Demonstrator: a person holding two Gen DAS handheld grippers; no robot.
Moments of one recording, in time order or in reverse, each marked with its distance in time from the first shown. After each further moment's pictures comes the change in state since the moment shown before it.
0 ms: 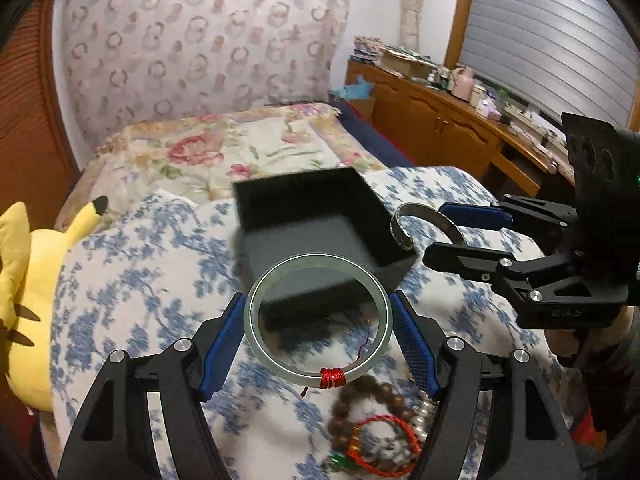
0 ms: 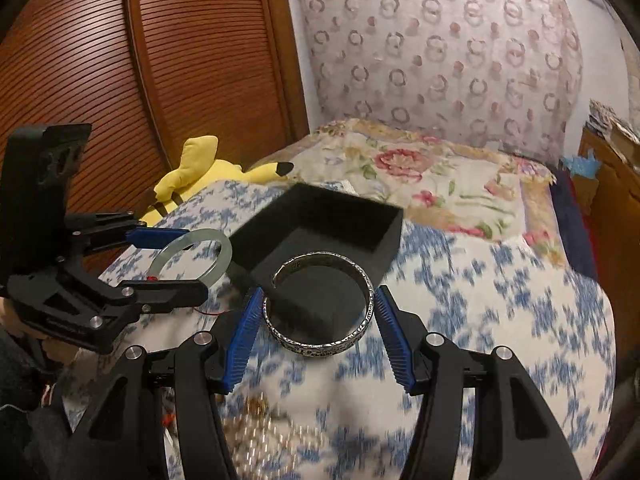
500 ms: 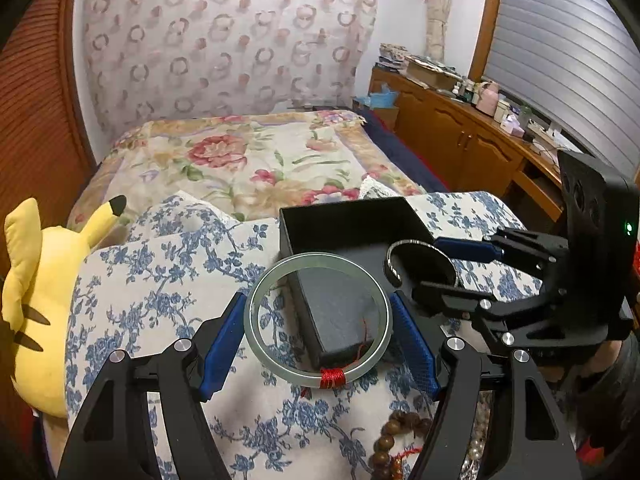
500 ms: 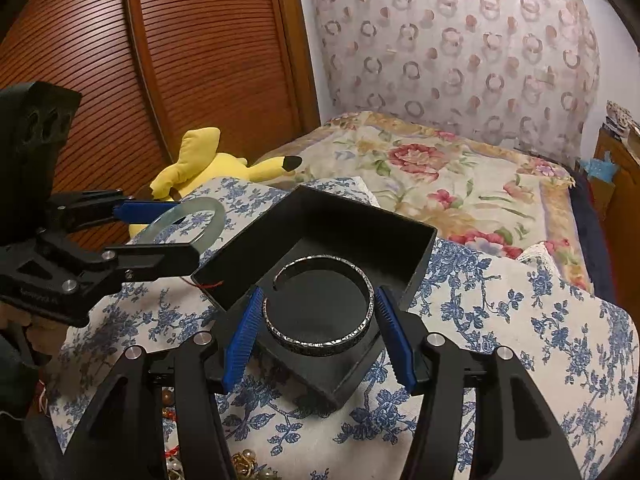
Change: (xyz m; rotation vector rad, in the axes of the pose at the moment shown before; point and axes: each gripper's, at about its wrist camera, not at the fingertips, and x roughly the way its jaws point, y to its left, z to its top) left arm 0.015 0.032 0.025 -0.054 -0.010 0.041; right arm 0.048 -0.008 0.016 -0.010 0.027 0.032
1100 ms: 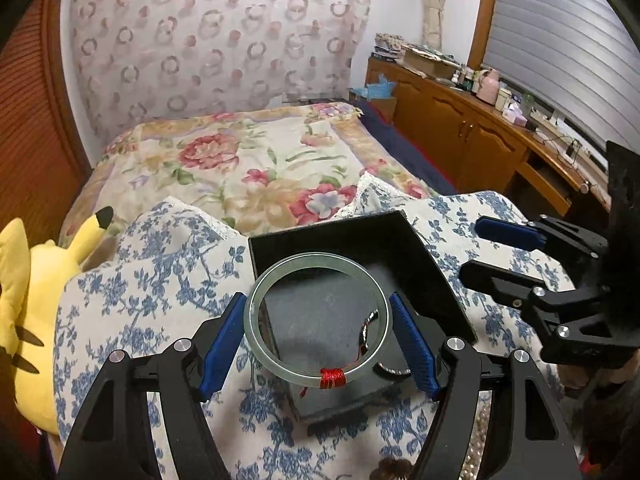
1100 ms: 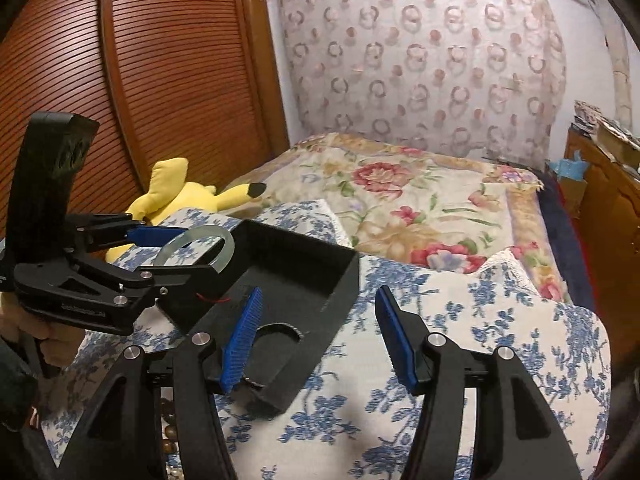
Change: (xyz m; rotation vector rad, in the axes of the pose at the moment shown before) left arm 0.039 -0.019 0.027 0.039 0.033 0.018; right arm -0.029 -0.040 0.002 0.056 -0.085 -0.103
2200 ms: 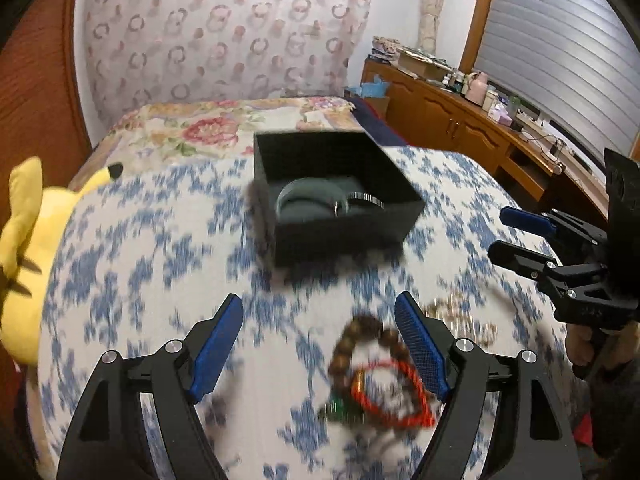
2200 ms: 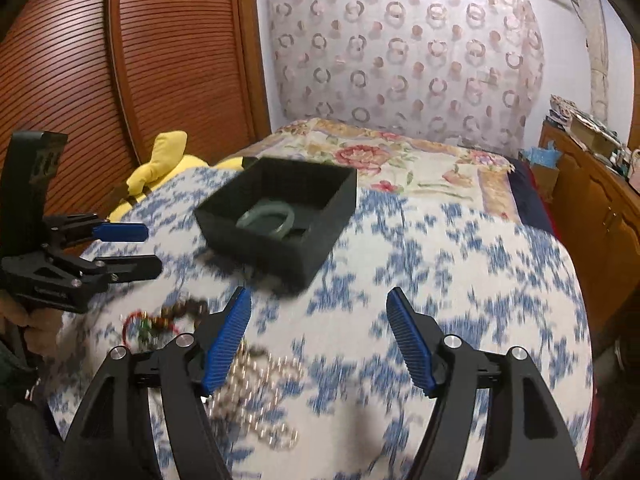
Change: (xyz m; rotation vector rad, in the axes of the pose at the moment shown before) left arm -0.064 -0.008 -0.112 -0.059 -0.005 -0.054; right arm -0.075 0.044 -0.084 0.002 0.042 -0.101
